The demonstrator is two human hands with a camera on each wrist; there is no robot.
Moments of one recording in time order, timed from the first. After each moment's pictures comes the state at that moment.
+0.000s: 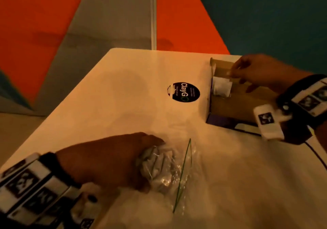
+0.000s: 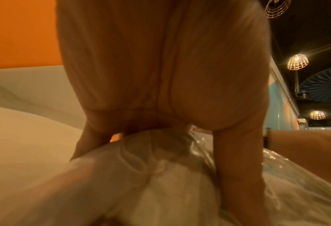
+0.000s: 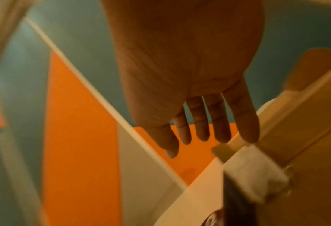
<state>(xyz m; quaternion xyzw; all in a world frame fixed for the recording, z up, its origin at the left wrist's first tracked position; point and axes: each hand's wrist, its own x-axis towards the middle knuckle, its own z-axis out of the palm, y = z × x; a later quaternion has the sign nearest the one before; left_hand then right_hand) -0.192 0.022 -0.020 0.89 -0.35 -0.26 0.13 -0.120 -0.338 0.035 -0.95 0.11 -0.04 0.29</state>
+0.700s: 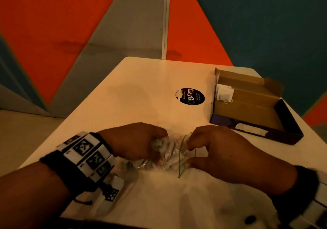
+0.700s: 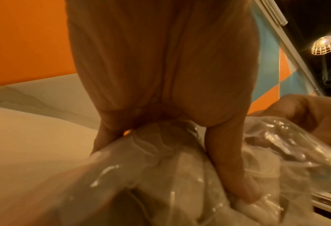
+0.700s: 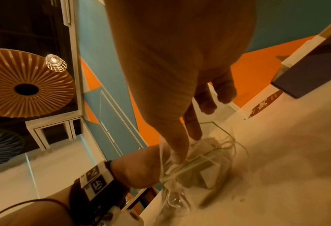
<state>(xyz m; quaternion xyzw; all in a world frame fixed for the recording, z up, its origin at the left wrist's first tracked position) -0.191 0.023 -0.034 0.91 -0.34 -0.20 0.14 -0.277 -0.194 -0.002 -0.98 -0.15 0.08 0.14</state>
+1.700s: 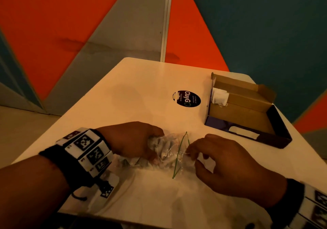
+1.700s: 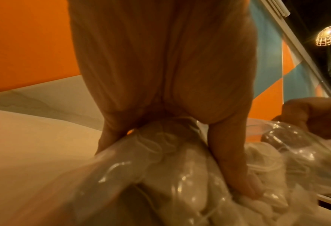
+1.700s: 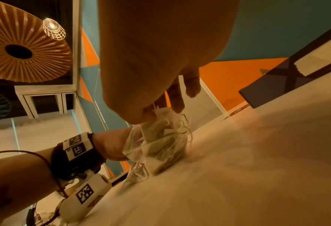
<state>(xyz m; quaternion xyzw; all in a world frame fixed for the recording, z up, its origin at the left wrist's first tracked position) -0.190 0.022 -0.036 0.92 -0.31 -0.20 0.15 -0.301 -0.214 -0.022 -0.97 -0.21 -0.02 0.12</state>
